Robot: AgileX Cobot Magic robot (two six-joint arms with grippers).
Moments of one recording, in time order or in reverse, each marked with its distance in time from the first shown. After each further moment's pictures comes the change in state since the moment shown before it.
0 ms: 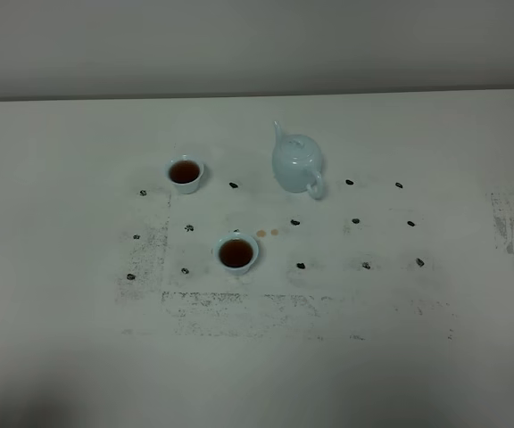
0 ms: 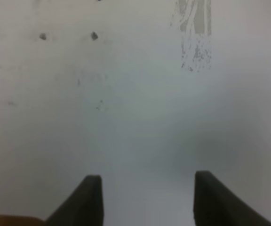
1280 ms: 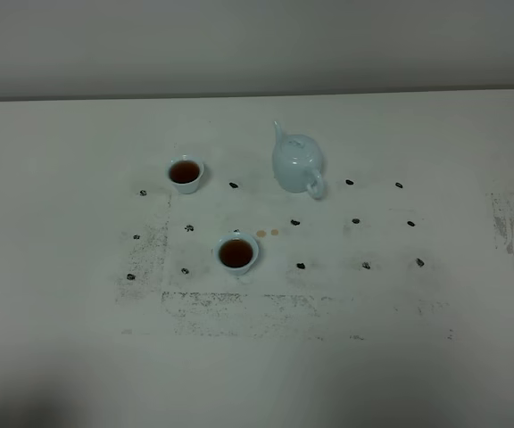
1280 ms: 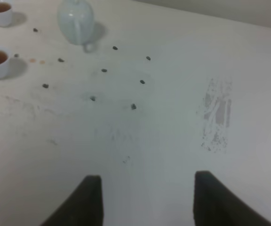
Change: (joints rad) left arm 0.000 0.000 0.000 0.000 0.000 0.000; right arm 0.180 -0.400 0.030 -0.012 0.020 -0.040
